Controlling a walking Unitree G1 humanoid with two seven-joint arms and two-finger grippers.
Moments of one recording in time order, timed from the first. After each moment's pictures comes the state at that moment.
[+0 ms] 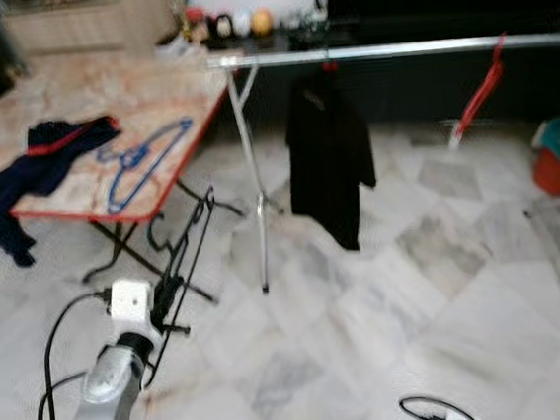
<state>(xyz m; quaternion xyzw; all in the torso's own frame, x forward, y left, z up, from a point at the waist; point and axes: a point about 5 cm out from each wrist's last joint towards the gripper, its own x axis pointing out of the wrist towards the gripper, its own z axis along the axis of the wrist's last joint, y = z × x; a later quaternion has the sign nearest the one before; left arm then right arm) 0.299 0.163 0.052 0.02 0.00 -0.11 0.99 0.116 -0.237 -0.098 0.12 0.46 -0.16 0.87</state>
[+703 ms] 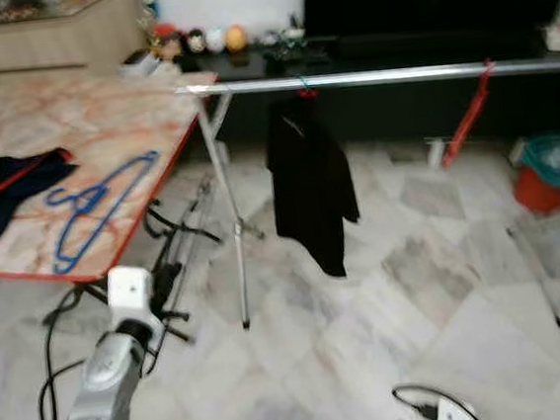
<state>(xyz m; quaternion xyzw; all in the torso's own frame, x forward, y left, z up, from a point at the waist) 0.309 0.165 0.062 0.01 0.00 -0.10 0.99 0.135 -0.227 -0.094 0.12 0.44 -0.15 0.88</state>
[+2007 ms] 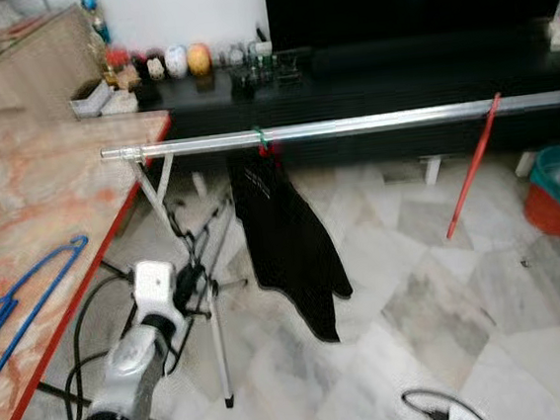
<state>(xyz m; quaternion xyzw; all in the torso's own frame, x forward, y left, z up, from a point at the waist) 0.323 0.138 0.064 0.00 0.03 -0.13 0.99 0.132 -0.241 -0.092 0.11 0.44 -0.15 0.88</state>
